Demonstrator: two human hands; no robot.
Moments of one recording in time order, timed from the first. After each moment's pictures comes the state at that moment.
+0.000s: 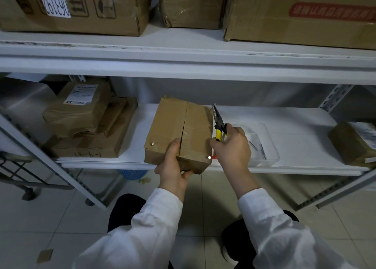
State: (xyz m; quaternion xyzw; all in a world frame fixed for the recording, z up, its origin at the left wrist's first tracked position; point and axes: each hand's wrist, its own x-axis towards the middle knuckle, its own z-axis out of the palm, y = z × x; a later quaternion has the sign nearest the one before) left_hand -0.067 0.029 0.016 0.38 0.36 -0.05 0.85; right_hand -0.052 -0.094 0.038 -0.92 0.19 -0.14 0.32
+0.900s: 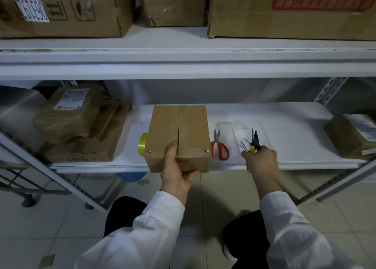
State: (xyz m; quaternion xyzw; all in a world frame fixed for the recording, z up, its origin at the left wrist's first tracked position) left_hand -0.074 0.006 0.017 0.32 0.33 -0.09 0.88; right_hand -0.053 -0.192 -0.024 -0.85 0.38 -0.06 0.36
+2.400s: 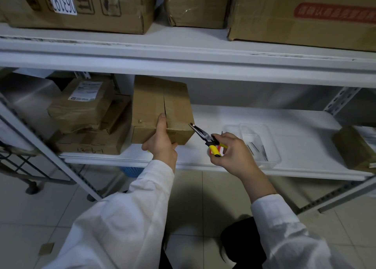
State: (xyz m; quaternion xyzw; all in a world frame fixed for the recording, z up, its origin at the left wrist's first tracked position) left_hand -0.019 0.041 0.043 0.35 0.38 0.08 0.85; right_hand -0.057 -0.121 0.023 -0.94 -0.06 -0.06 0.33
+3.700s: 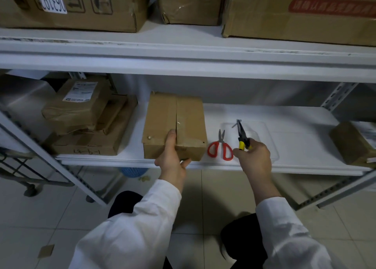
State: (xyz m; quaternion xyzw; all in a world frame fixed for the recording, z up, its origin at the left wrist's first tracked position) left_hand -0.054 0.020 0.020 0.34 0.36 -0.02 0.87; right_hand -0.062 -0.155 0.003 -0.88 0.25 -0.10 0.40
